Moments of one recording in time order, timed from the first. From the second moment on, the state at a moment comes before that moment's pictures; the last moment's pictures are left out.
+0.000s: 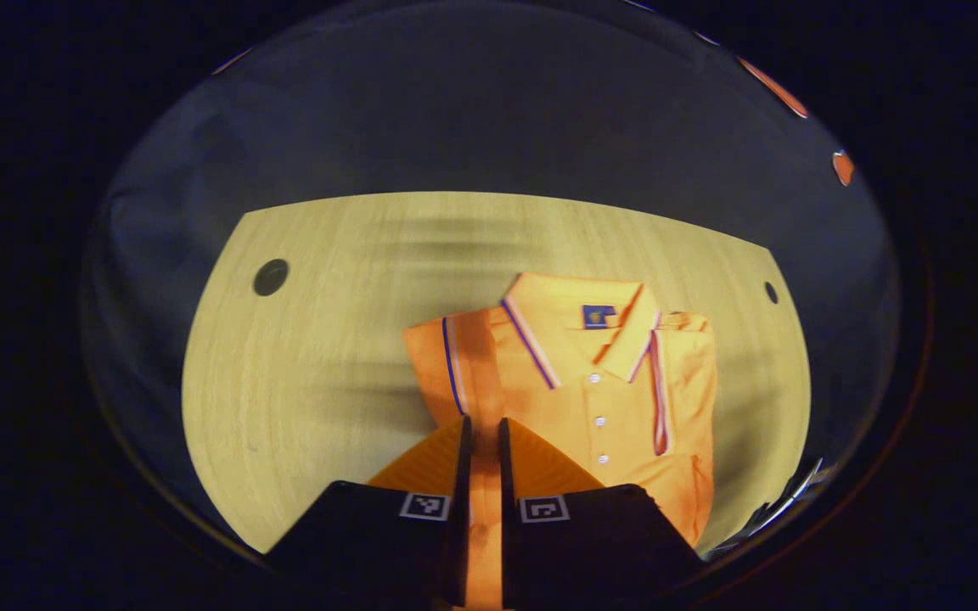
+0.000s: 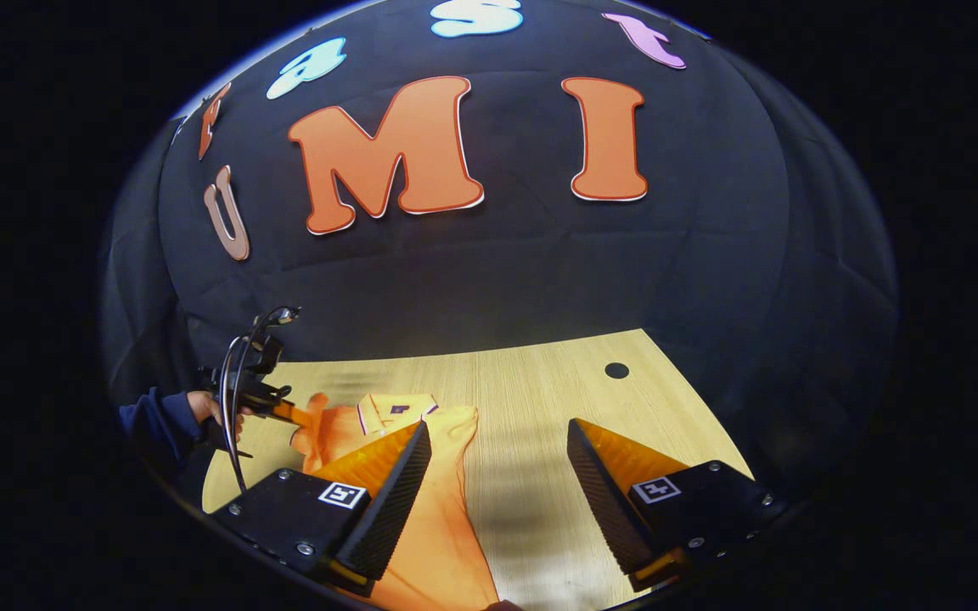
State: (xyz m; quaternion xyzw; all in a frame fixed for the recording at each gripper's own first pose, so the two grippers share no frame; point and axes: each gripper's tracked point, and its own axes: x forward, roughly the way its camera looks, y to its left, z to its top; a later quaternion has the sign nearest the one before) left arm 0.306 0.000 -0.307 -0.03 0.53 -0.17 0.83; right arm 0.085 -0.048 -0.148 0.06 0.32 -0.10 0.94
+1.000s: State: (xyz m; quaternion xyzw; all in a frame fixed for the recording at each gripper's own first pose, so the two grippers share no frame) left arm 0.159 0.063 -0.117 -0.02 0.18 -0.10 0.98; right arm 0.061 -0.009 -0.129 0.01 0.23 -0.04 0.97
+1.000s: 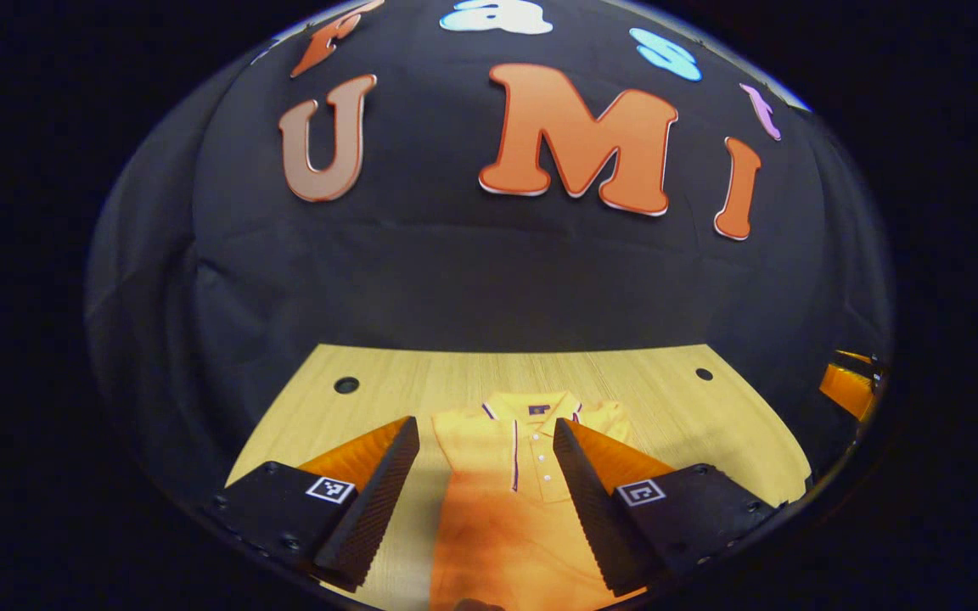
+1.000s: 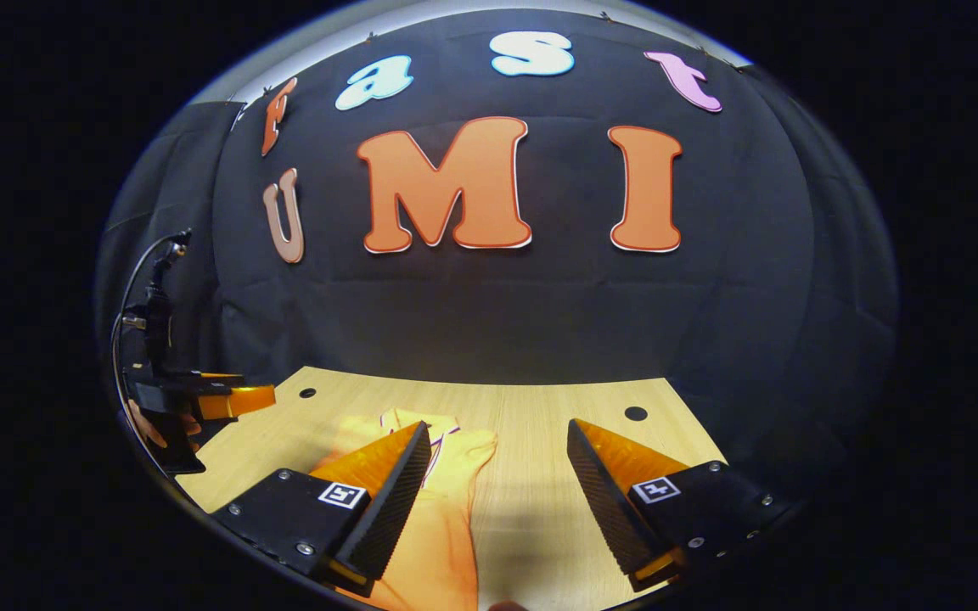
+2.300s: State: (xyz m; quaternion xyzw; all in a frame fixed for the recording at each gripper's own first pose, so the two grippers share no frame) left arm -0.066 0.106 -0.310 0.00 0.45 -0.13 0.89; right arm -0.176 0.043 -0.320 0.01 0.52 -0.05 0.85
